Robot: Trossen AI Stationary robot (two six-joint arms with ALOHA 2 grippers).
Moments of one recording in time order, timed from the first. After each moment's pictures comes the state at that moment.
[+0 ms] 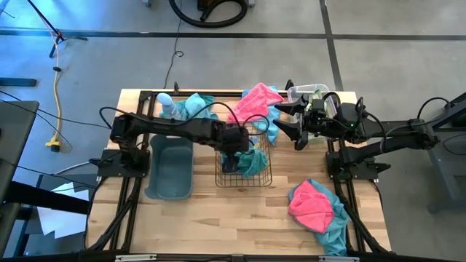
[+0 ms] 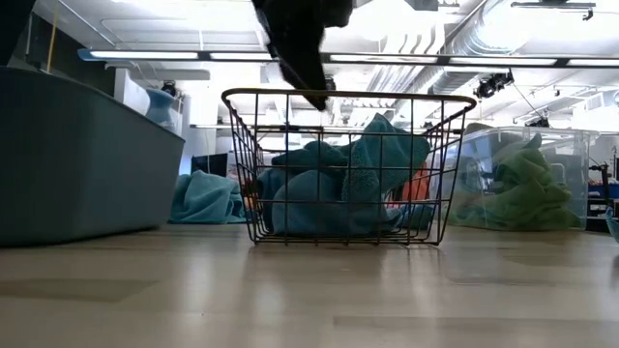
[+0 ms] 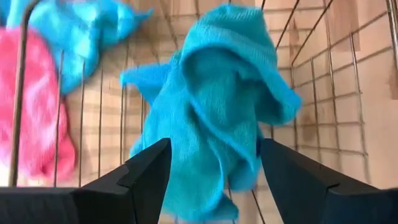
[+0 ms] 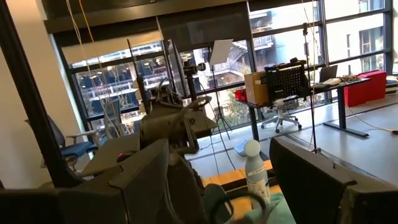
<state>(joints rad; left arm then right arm) -0.01 1.86 1.65 -0.87 -0.11 0.03 0.03 0.91 0.90 0.20 0.21 0.16</state>
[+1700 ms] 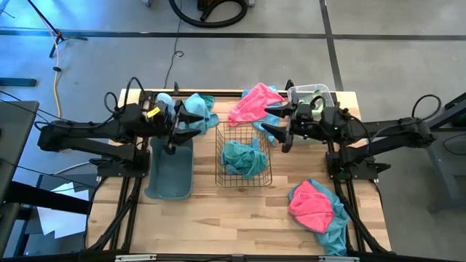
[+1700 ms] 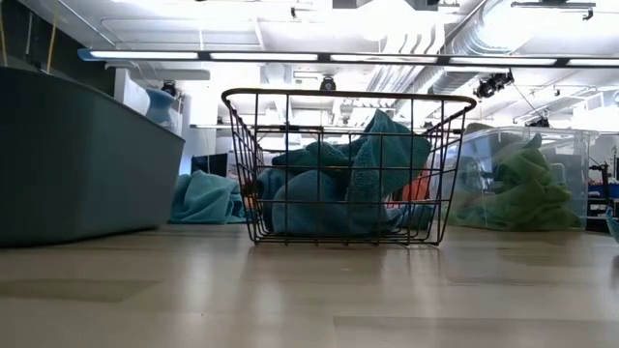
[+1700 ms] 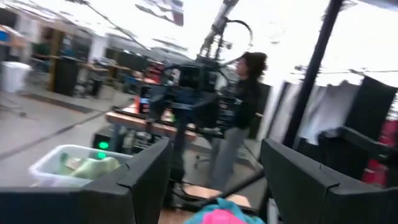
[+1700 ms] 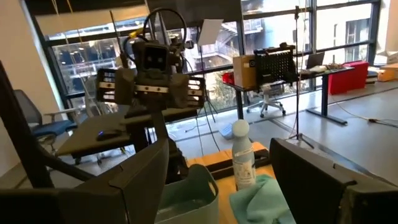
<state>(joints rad) 0.06 0.85 0.73 0.36 0.07 -0.27 0.03 1.02 0.90 0.22 0.26 0.12</state>
